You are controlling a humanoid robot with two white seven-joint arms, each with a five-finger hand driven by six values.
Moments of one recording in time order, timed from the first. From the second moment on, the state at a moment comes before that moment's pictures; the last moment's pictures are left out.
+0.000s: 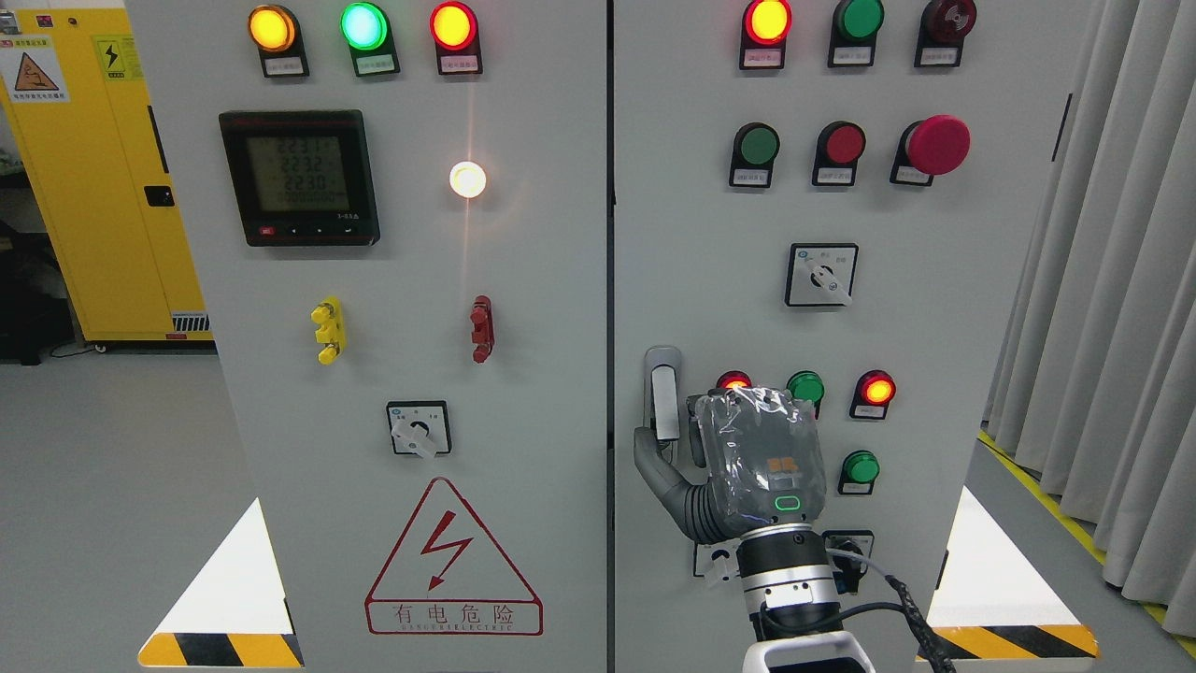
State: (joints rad) left arm -0.04 -0.11 -0.09 -0.04 0.15 -0.05 -0.03; right arm -0.49 0.14 0.25 -1.74 1.48 0.17 0.00
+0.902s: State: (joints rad) left arm -0.04 -0.11 -0.09 -0.04 0.15 -0.05 -0.03; right arm -0.48 0.14 0.25 -1.75 1.48 0.18 -0.01
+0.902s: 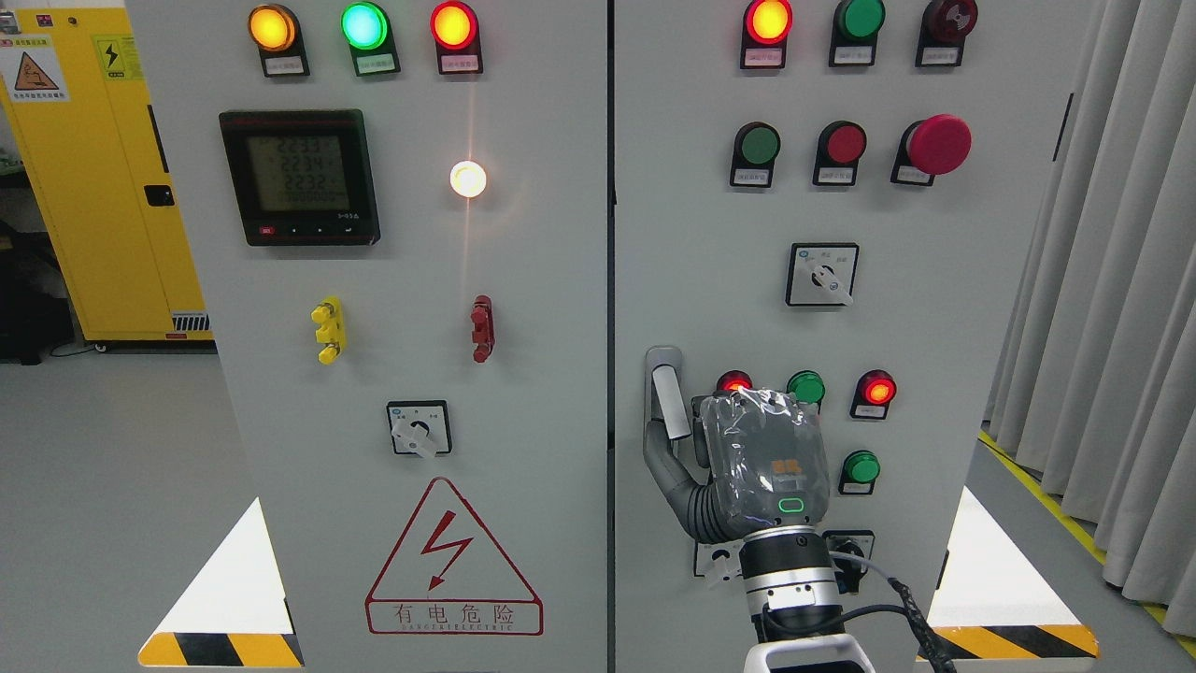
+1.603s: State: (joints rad) left arm -0.04 -0.11 -0.09 -0.04 0.15 -0.05 -0.03; right arm -0.48 0.14 0.25 -1.75 1.48 0.19 -0.01
